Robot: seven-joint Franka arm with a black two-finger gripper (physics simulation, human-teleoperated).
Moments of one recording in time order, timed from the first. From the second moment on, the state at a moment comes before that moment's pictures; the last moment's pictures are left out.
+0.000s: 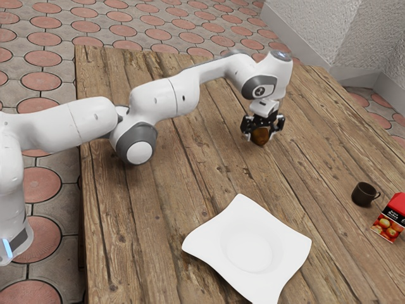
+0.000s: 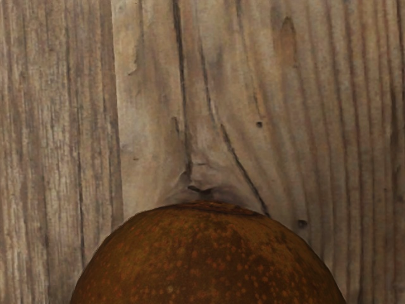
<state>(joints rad) 0.19 1.26 -0.14 -0.14 0.18 1.56 1.79</state>
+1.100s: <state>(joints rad) -0.22 0.58 -0.32 -1.14 0.30 1.66 1.44</state>
